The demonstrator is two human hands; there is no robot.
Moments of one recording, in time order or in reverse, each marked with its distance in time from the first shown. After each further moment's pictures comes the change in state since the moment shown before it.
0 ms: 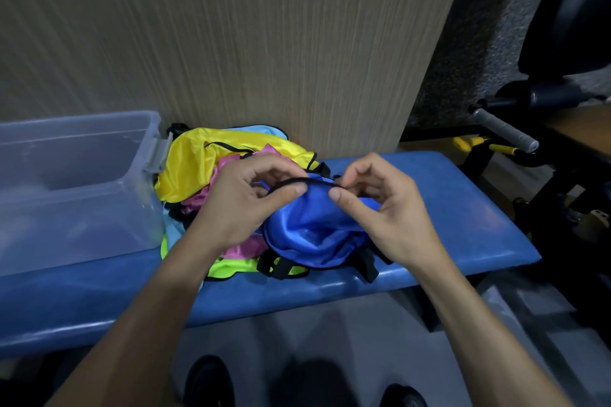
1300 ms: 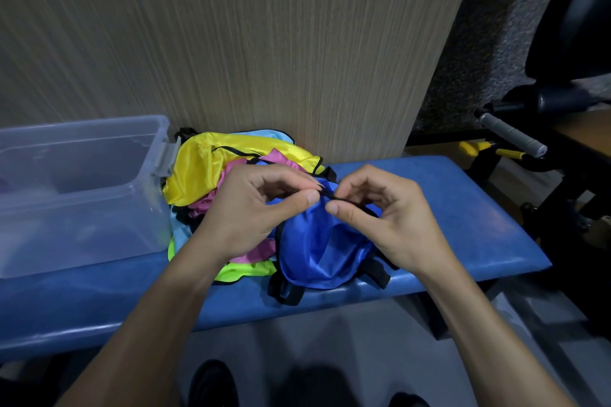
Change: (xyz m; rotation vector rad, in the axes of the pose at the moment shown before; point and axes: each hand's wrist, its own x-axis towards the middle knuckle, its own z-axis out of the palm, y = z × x) left_hand -0.005 0.014 0.000 -0.143 -0.036 0.026; right_hand 0.002 -0.001 0.000 -0.016 -0.093 -0.059
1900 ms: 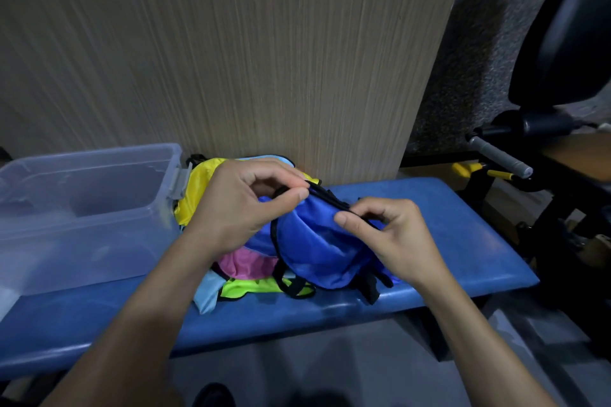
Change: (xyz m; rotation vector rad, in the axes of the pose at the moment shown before) left_hand 0.012 0.041 -0.020 0.126 0.026 0.113; right_hand -0.004 -0.010 -0.012 -0.067 0.051 0.079
